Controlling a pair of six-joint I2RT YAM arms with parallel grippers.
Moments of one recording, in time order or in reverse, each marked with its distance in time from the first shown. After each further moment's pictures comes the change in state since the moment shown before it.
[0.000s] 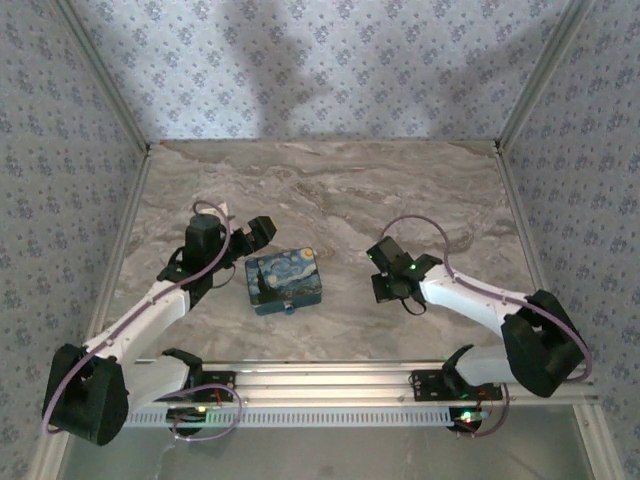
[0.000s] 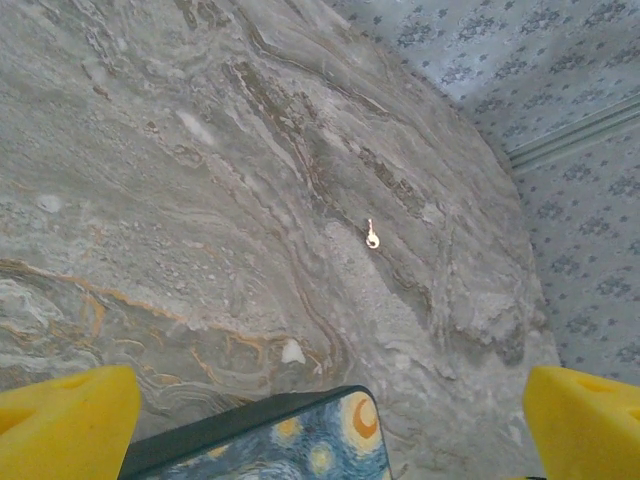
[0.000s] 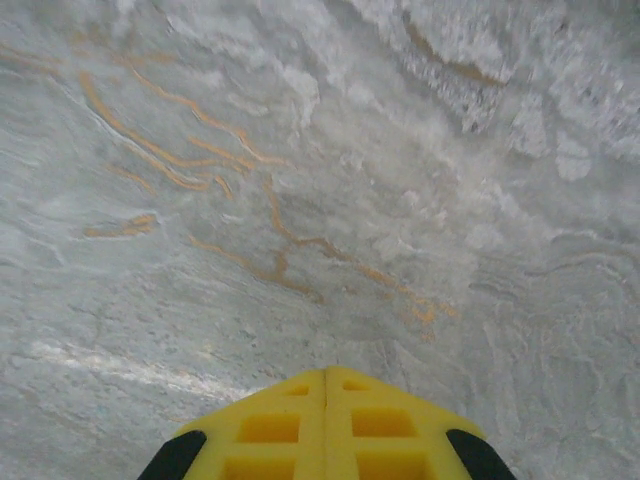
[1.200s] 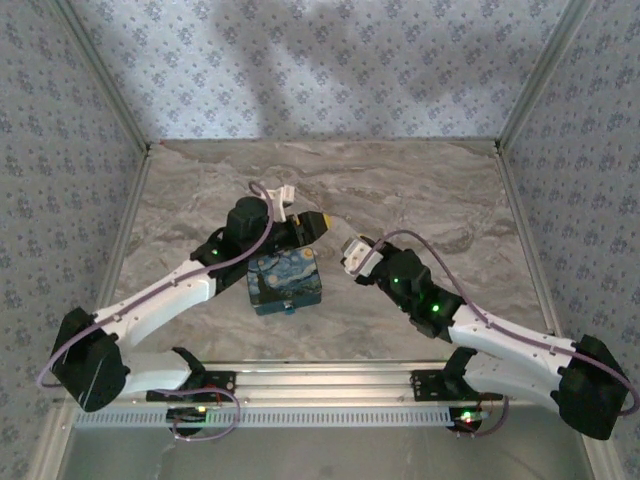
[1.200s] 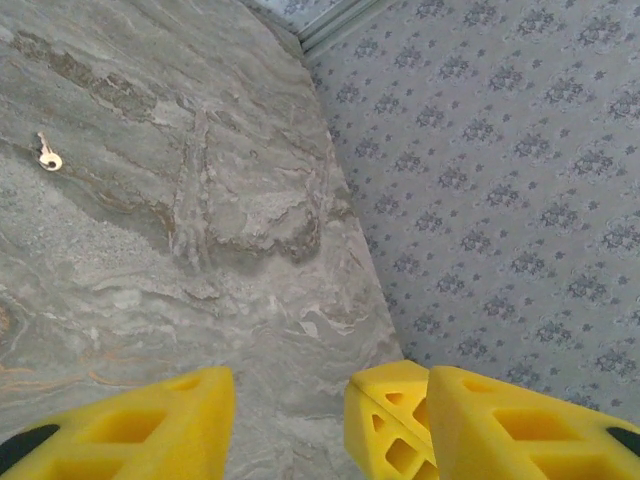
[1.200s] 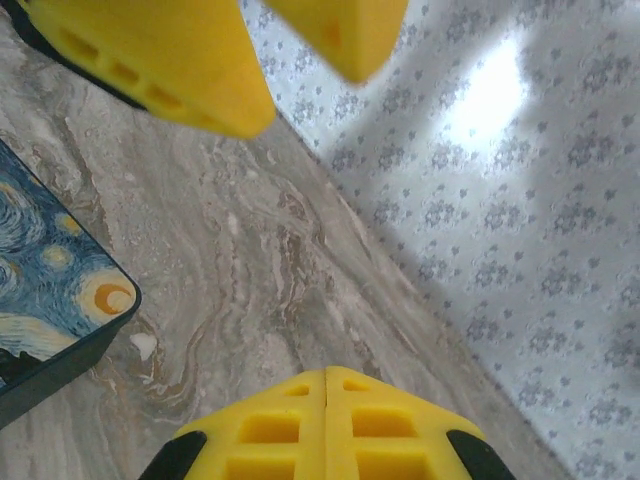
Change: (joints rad) left arm -0.349 0.176 0.285 0.050 0.075 -0.110; right arm 0.203 -0.346 -0.218 0.881 0.105 -1.011
